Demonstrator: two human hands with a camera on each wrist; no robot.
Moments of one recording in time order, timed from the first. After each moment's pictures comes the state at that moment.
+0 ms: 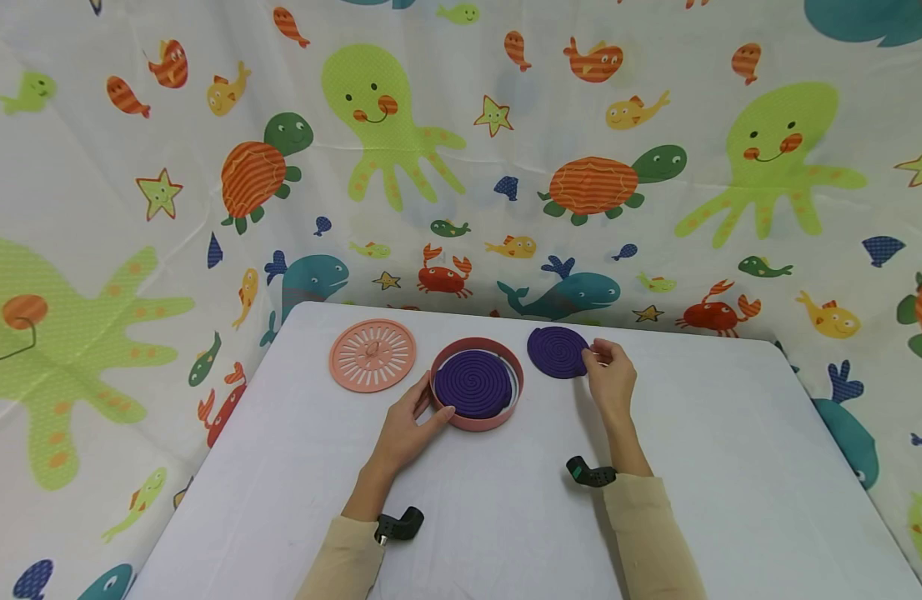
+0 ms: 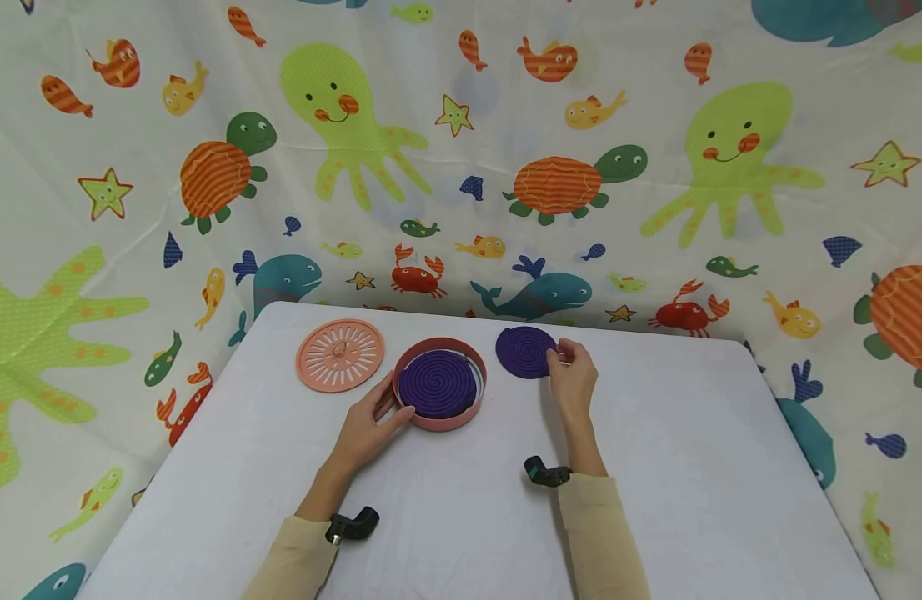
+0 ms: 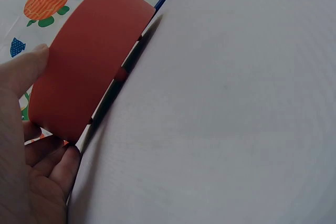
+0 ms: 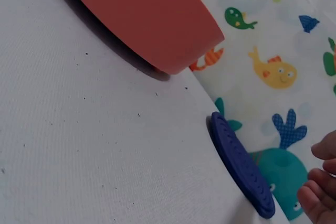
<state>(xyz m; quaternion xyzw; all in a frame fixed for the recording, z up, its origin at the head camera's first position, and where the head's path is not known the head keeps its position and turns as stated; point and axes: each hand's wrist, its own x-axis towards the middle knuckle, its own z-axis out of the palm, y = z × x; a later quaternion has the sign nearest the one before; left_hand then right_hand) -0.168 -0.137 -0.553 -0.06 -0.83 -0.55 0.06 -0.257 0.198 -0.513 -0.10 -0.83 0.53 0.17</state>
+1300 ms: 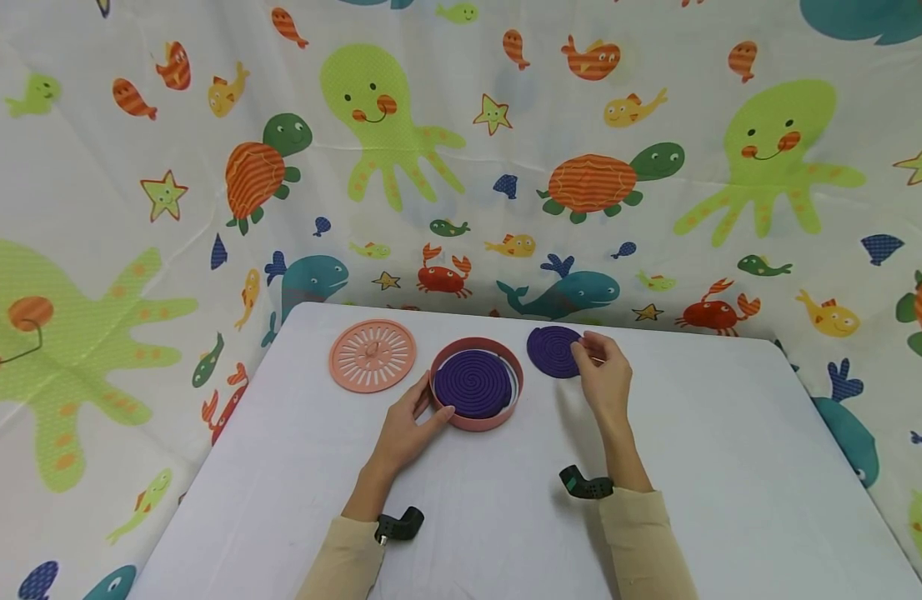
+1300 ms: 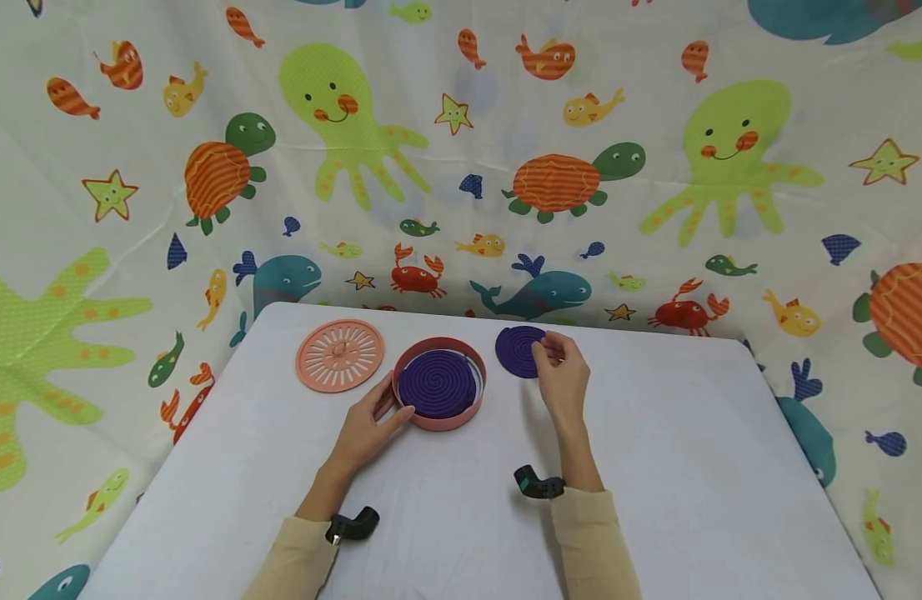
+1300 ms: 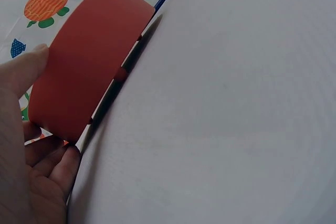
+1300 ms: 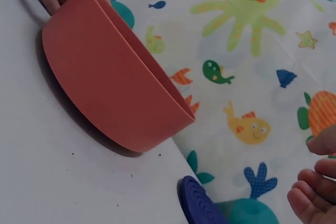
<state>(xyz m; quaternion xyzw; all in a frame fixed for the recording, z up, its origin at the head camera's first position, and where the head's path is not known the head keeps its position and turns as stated) -0.167 -0.136 -0.553 -0.06 -0.83 -0.55 0.06 -0.232 0.177 -0.476 -0.06 -0.82 0.54 0.17</state>
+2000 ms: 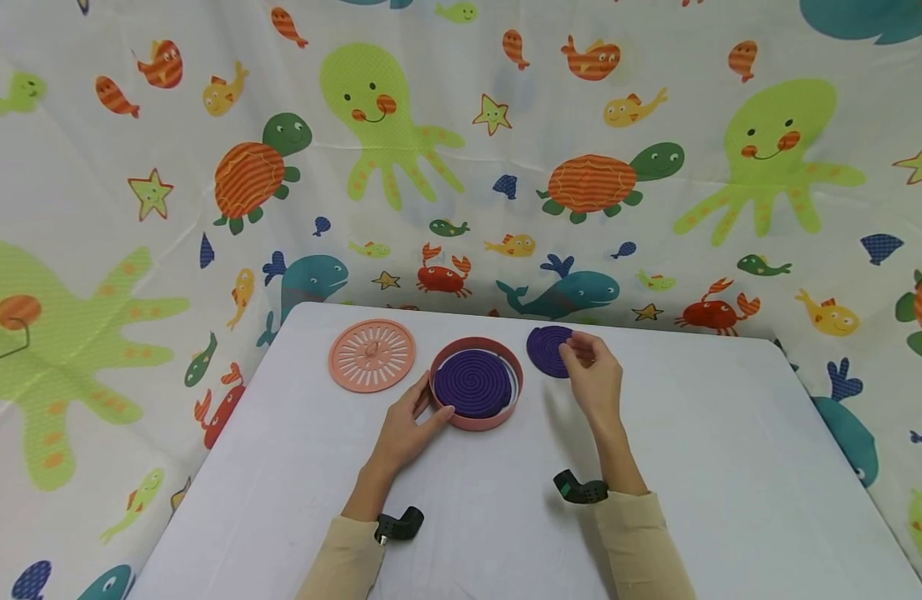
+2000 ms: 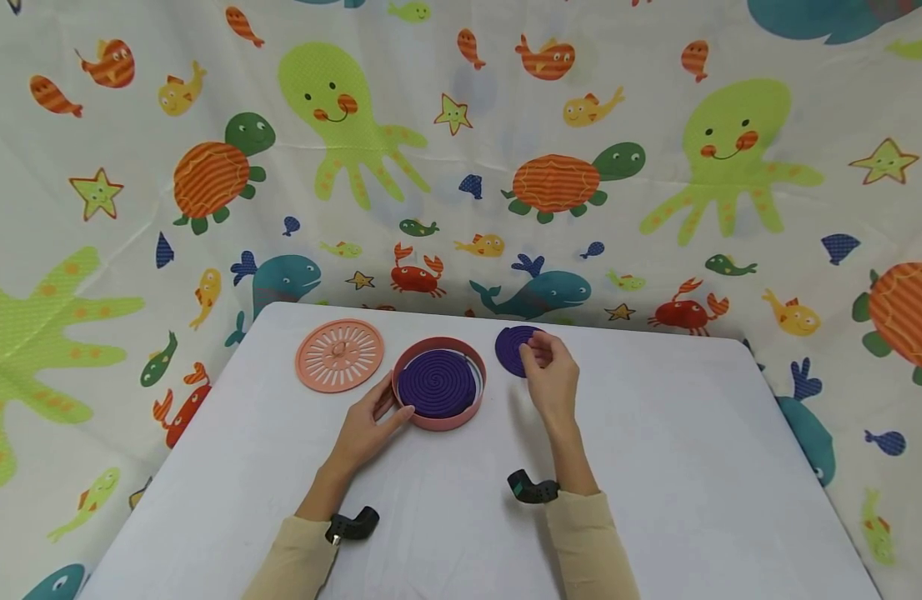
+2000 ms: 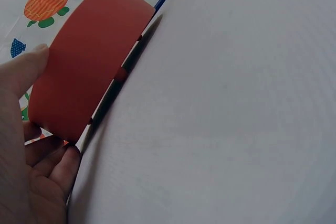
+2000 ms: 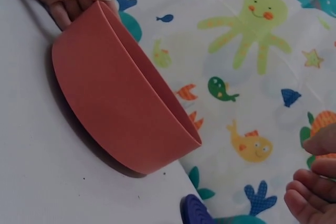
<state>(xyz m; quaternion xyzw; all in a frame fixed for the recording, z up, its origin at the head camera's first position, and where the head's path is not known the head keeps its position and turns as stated) -0.168 -0.136 -0.554 -0.07 -0.83 -0.55 0.06 -0.226 0.162 -0.469 -0.02 -0.82 0.54 0.18</state>
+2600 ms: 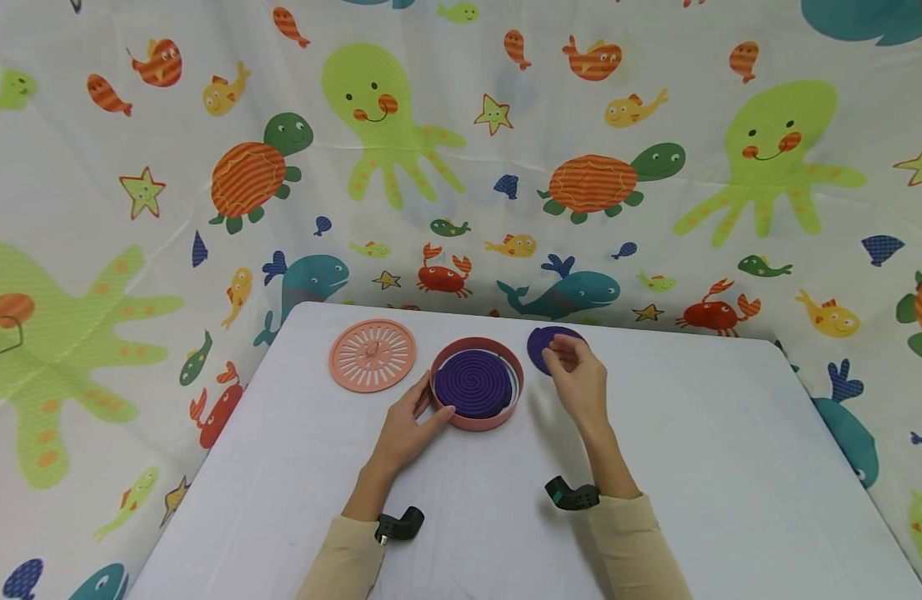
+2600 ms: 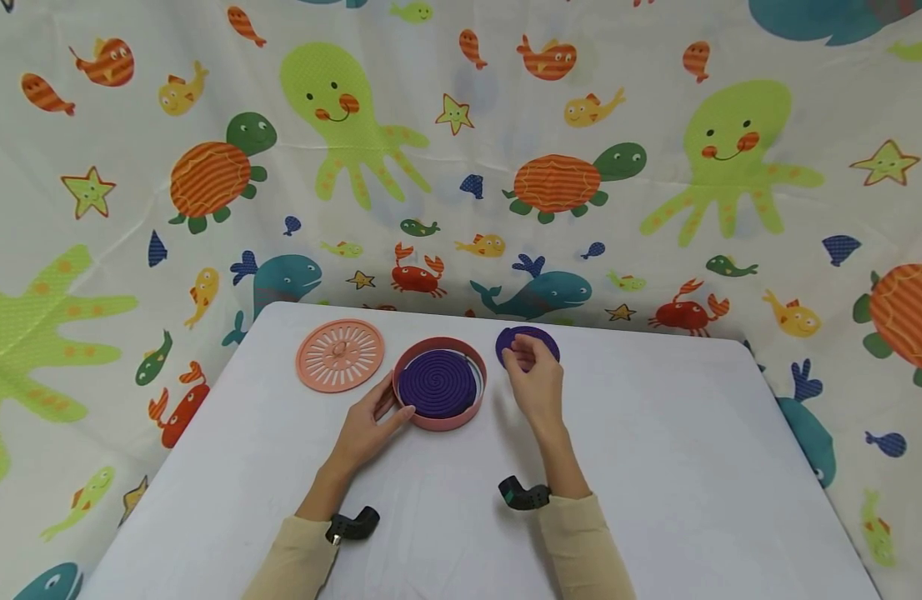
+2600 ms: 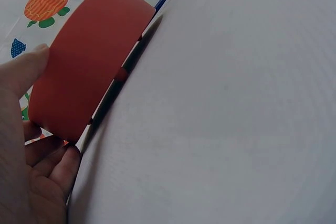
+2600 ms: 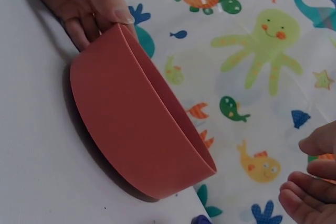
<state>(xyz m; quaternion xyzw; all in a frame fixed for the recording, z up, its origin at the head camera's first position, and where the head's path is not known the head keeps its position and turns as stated) -0.170 -0.137 -0.555 -0.06 -0.83 -0.55 0.06 -0.220 0.143 -0.467 0.00 -0.84 0.53 0.14</state>
